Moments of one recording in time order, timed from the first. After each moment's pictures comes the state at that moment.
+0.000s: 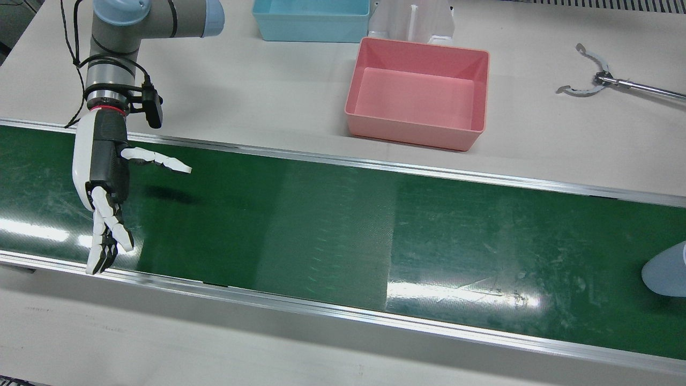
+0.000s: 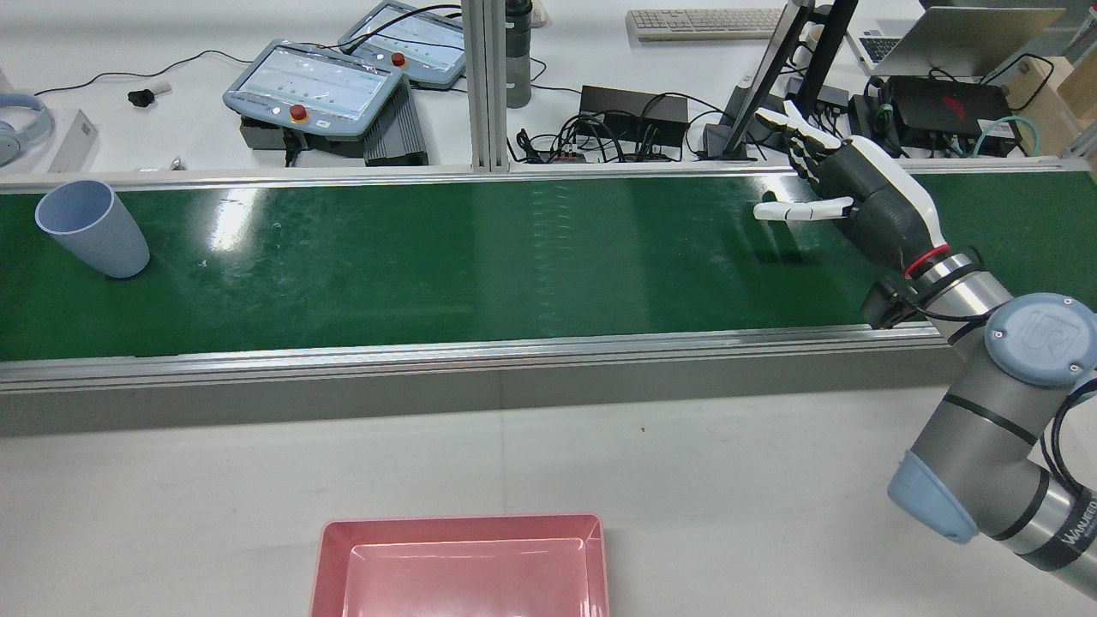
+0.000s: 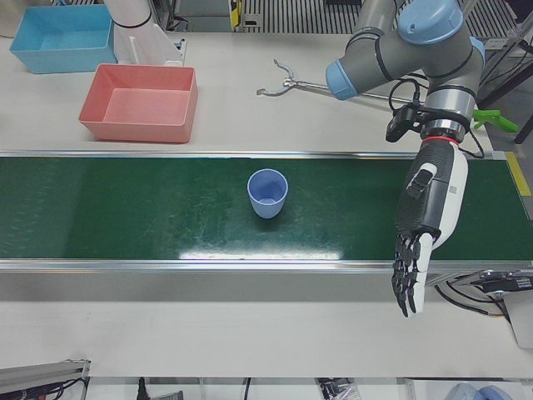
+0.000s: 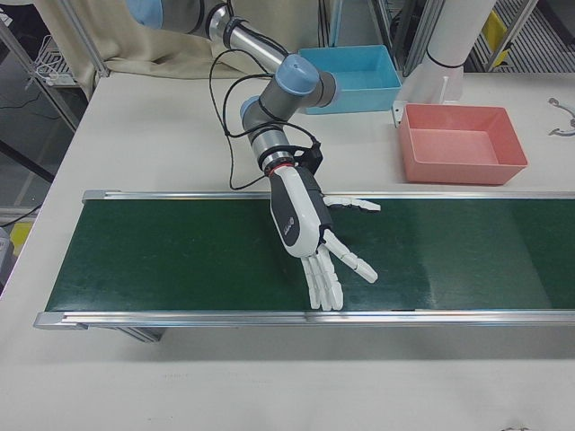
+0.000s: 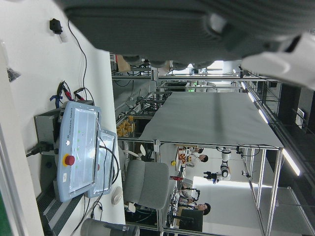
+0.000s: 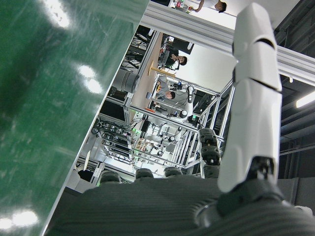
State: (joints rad) left arm -1.45 -1.84 -1.63 0.26 1.81 -0.01; right arm 0.87 -1.39 1.89 -3.37 -1.12 -0.46
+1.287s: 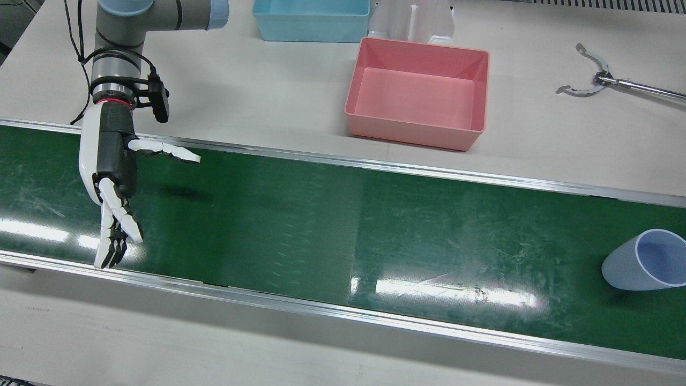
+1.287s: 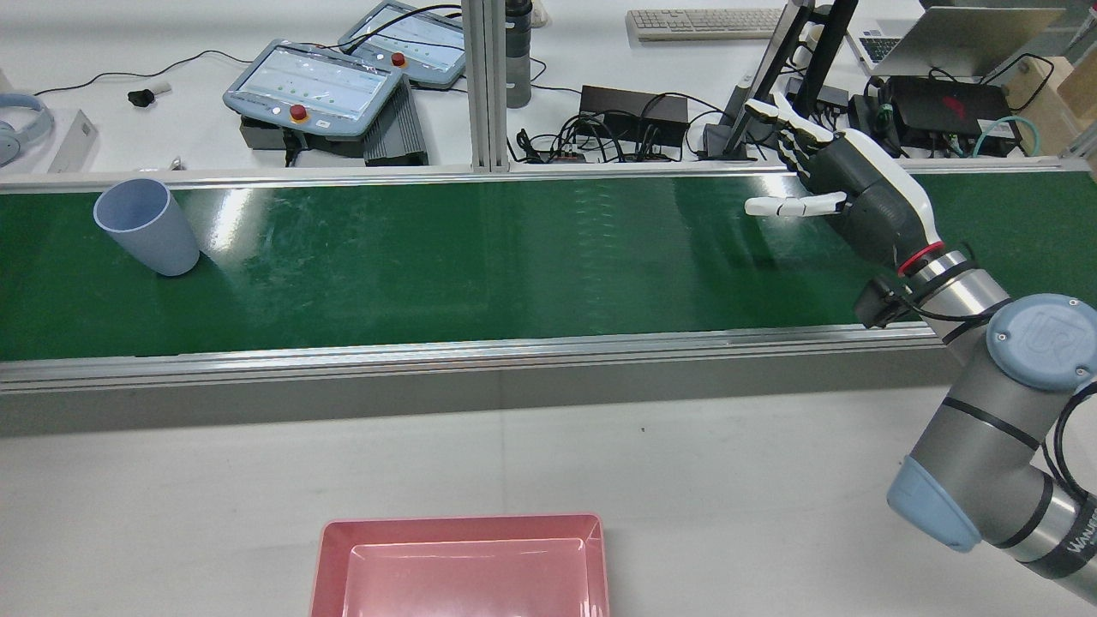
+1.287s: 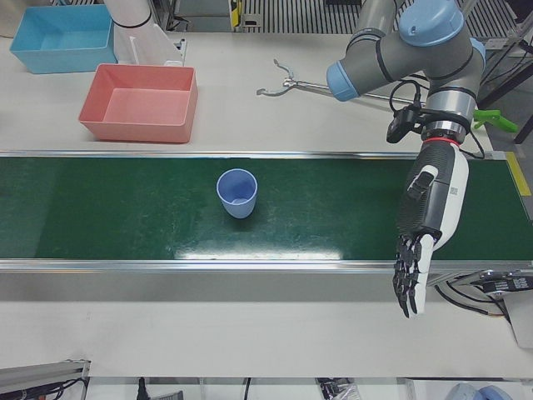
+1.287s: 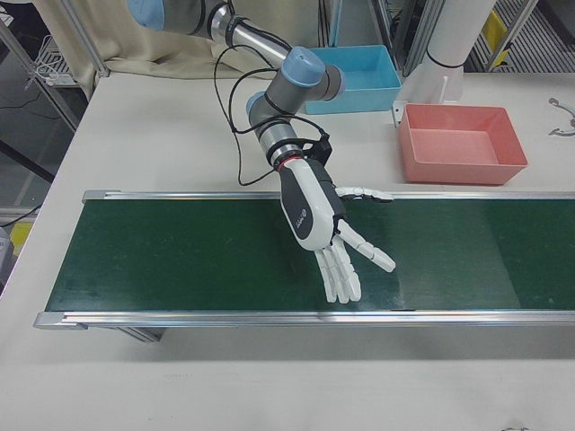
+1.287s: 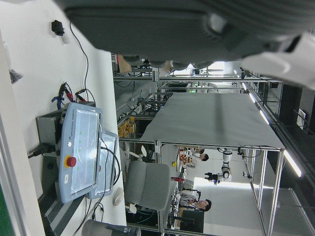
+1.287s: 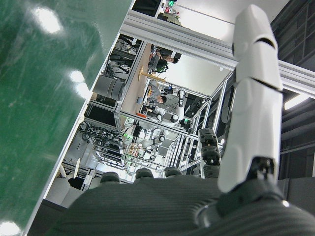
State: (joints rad) left arm -1.45 -1.84 -1.62 0.25 1.82 -0.01; right arm 0.86 -1.38 1.93 -3.37 -1.11 -0.46
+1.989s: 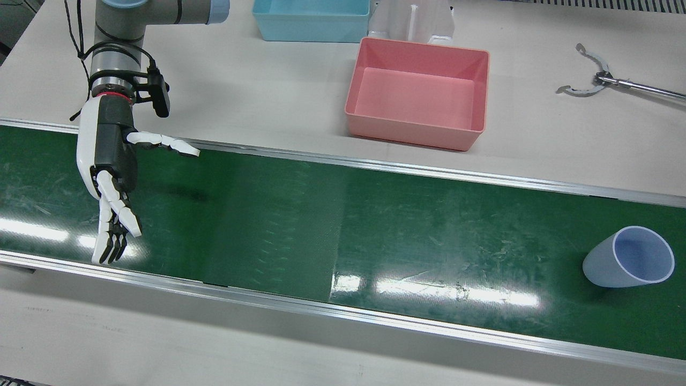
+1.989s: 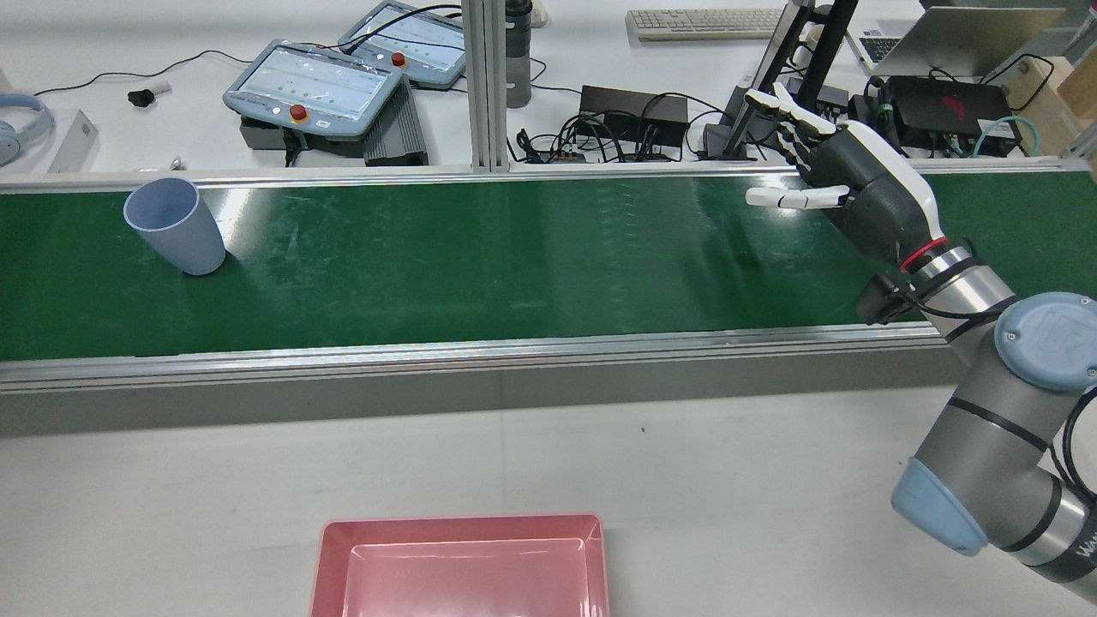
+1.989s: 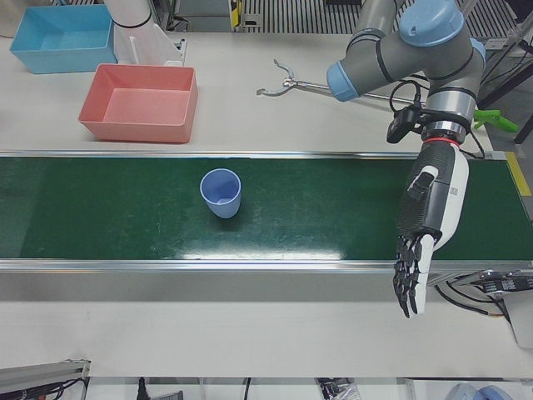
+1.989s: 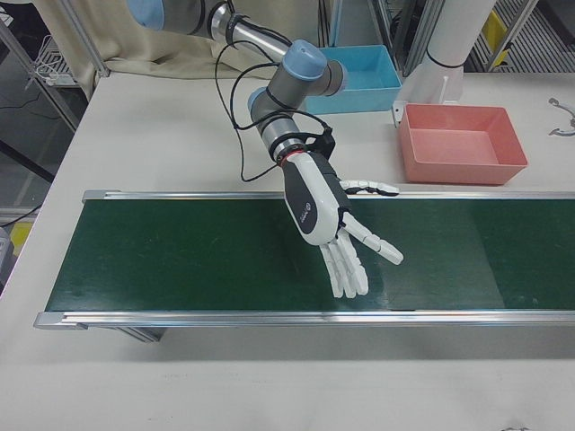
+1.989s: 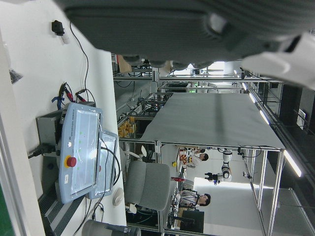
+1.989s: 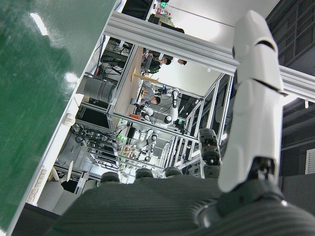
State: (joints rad) left arm -1.45 -1.84 -1.62 0.25 1.82 -0.01; right arm 0.86 -1.38 1.96 -3.38 -1.11 -0.46
